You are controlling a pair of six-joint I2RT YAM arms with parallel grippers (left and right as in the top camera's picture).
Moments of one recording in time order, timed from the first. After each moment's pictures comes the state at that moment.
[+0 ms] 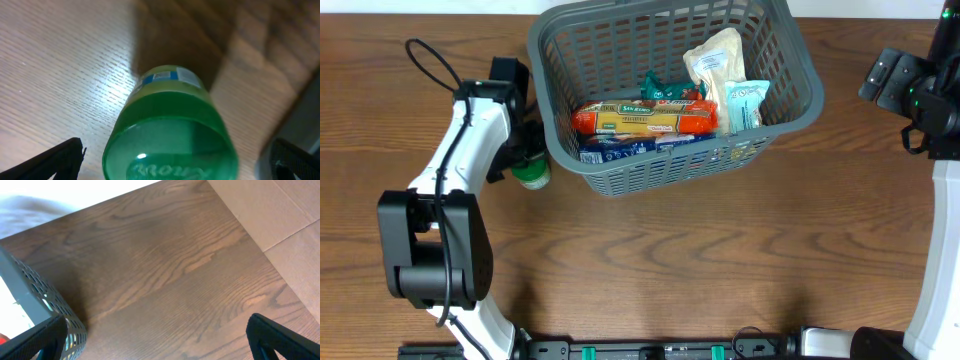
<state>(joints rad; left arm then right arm) -0.06 1.90 1.41 -1.04 -0.03 -0.54 -0.11 1.51 1.94 -1.28 0.34 0.26</state>
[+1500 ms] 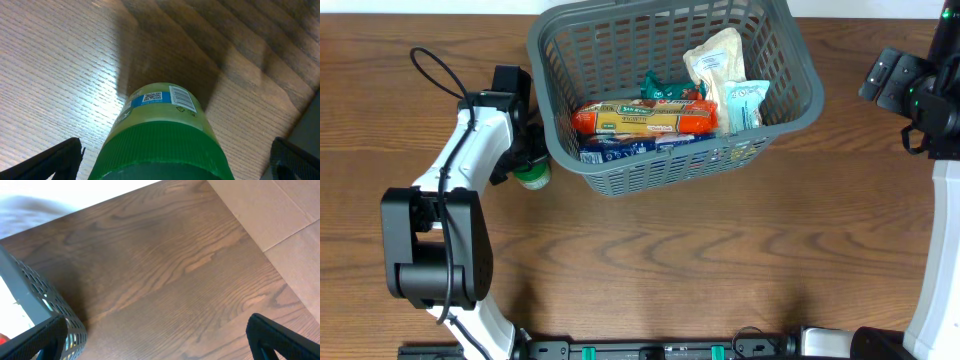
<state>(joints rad) -0.06 1.90 1.35 -0.91 -0.03 -0.54 -0.11 1.51 1.94 -1.28 0.34 0.26</state>
